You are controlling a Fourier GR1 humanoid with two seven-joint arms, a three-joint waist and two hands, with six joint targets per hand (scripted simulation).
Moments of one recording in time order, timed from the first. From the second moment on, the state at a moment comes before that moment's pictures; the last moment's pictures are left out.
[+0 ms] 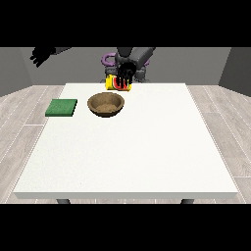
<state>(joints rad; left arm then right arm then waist) -0.91 0.01 -0.47 -0.49 -1.04 0.52 0.38 -0.21 -0.40 -0.41 -1.17 -0.40 0.40 -0.01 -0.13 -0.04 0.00</state>
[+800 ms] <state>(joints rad) -1.00 0.00 -0.77 -0.63 -1.29 0.07 0.62 -0.28 -0.35 -0.36 -1.09 -0.34 0.36 -0.04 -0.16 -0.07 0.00</state>
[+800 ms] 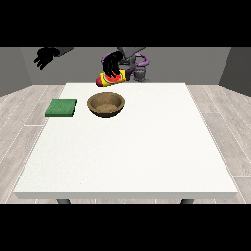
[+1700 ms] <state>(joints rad) -0.88 0.11 -0.14 -1.03 -0.60 0.29 0.32 -0.27 -0.30 -0.37 -1.12 -0.29 0.17 -0.02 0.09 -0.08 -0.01</state>
